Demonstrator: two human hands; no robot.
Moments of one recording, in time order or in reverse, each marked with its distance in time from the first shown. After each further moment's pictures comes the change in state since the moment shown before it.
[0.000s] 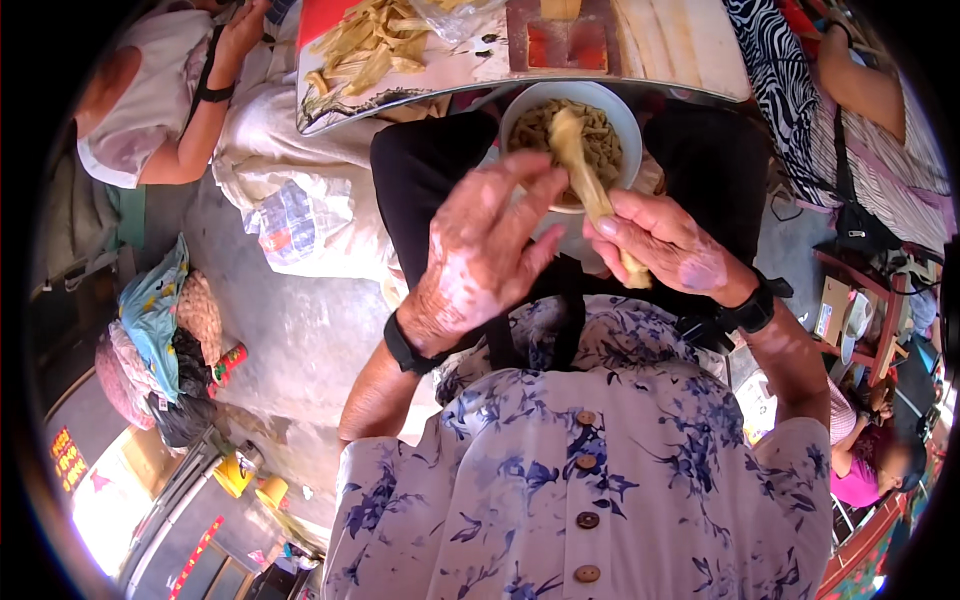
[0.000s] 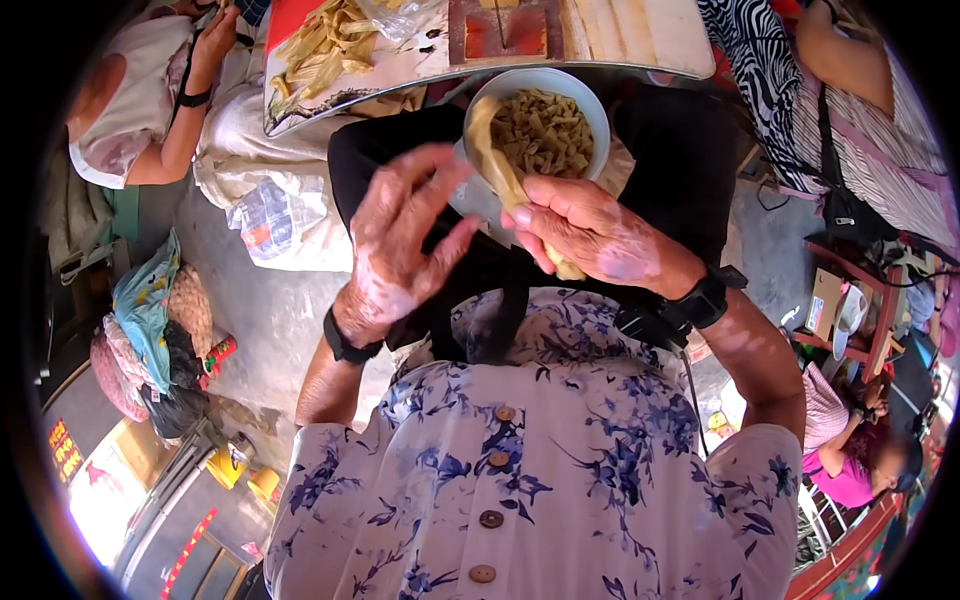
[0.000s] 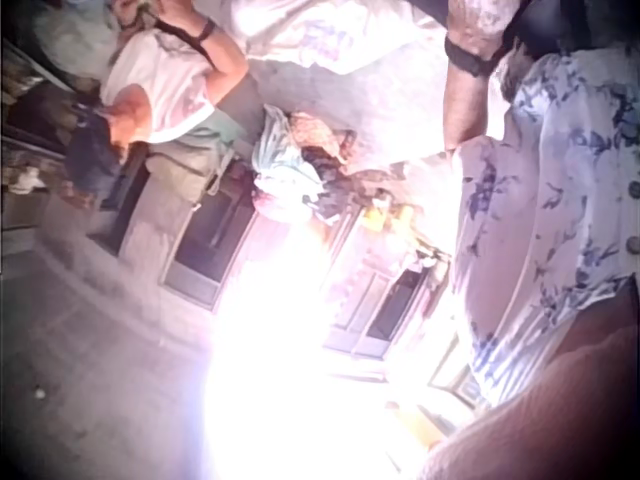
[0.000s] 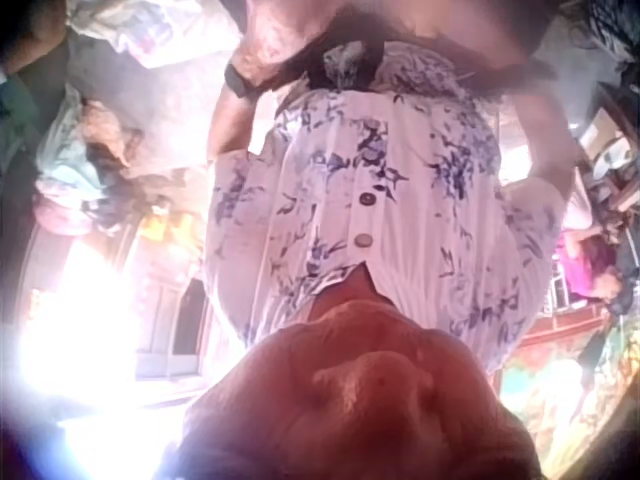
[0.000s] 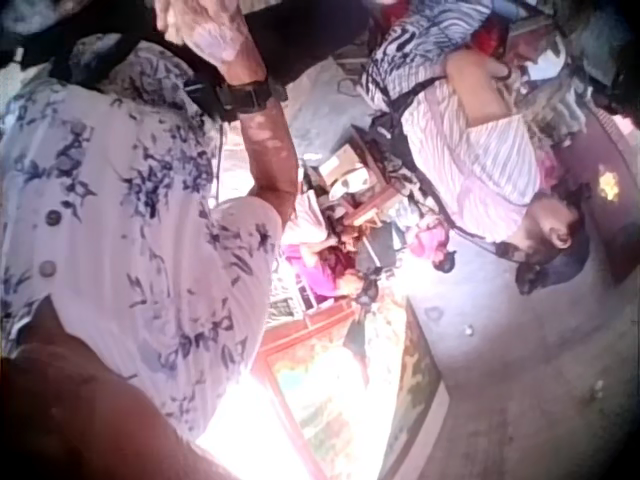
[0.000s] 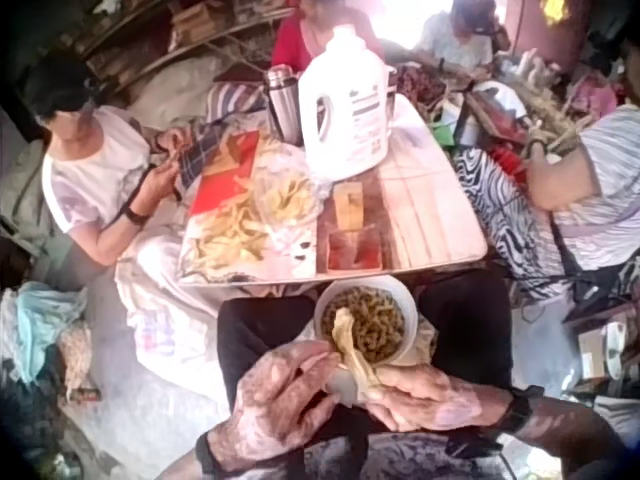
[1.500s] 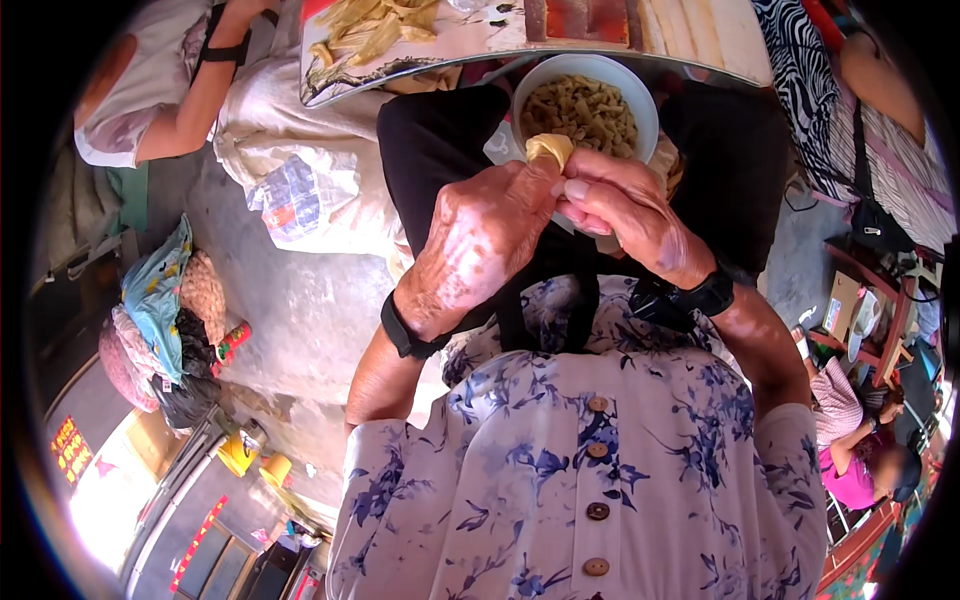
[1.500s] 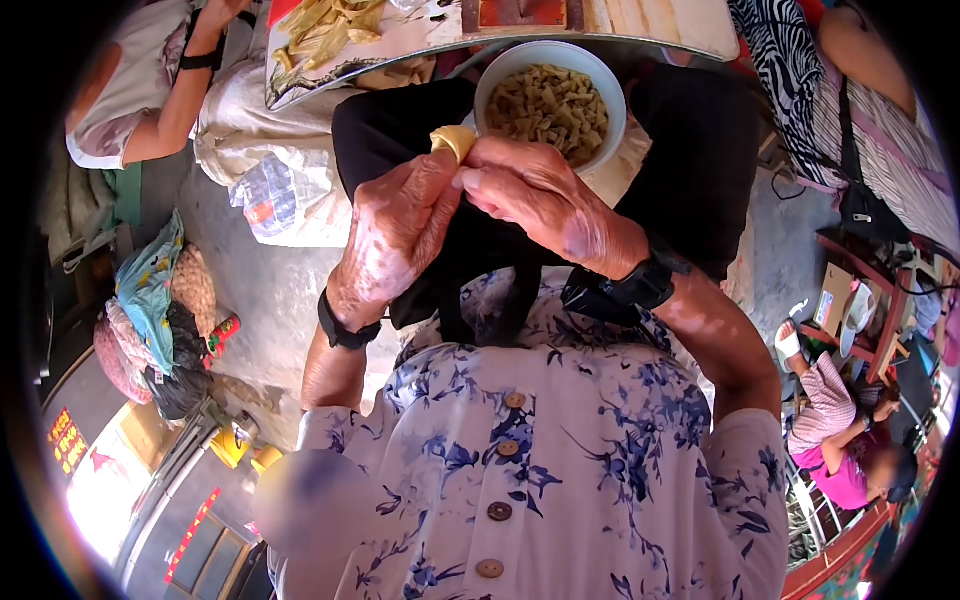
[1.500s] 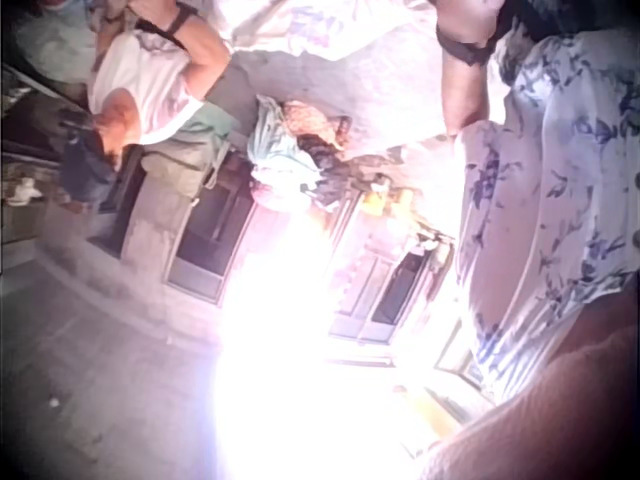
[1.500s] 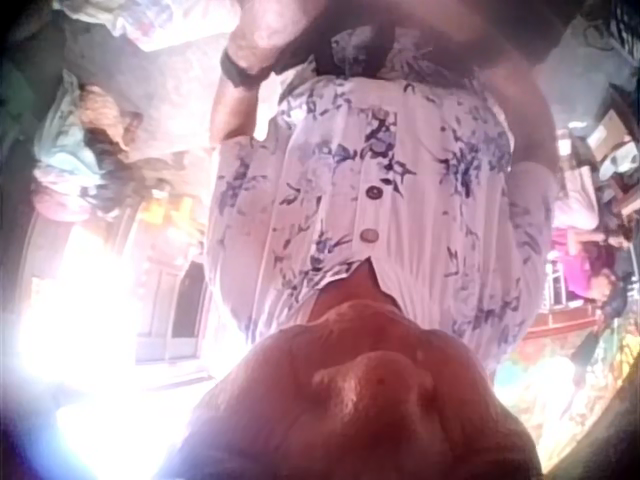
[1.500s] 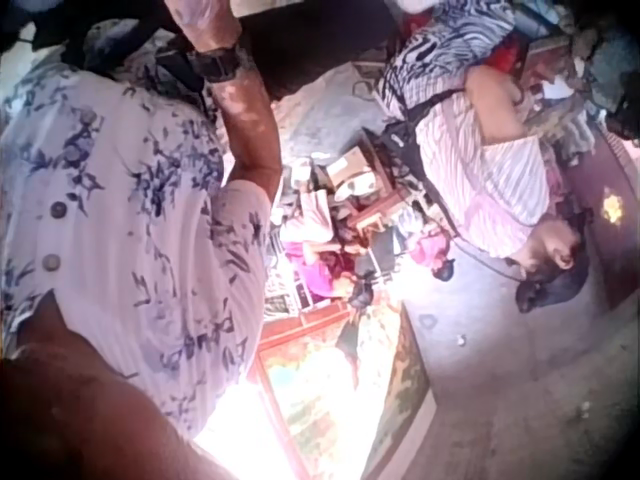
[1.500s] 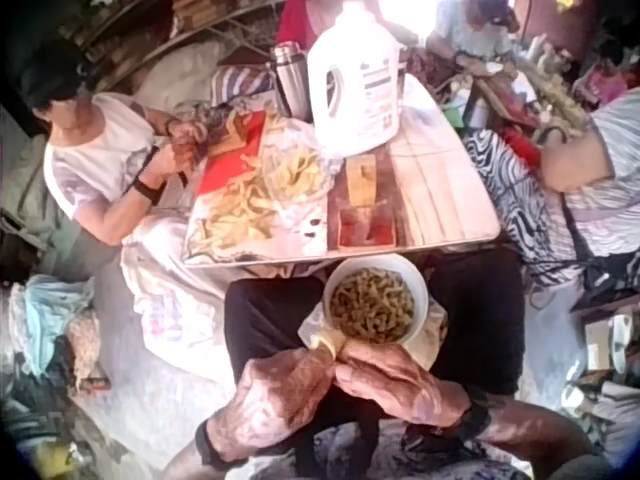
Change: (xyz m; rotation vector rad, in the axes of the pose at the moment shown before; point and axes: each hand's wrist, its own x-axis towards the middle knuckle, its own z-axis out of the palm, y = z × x) left_hand -0.010 -0.005 -0.001 -0.092 -0.068 -0.107; right_hand 0.035 0.010 0.033 -0.060 0.083 -0.292
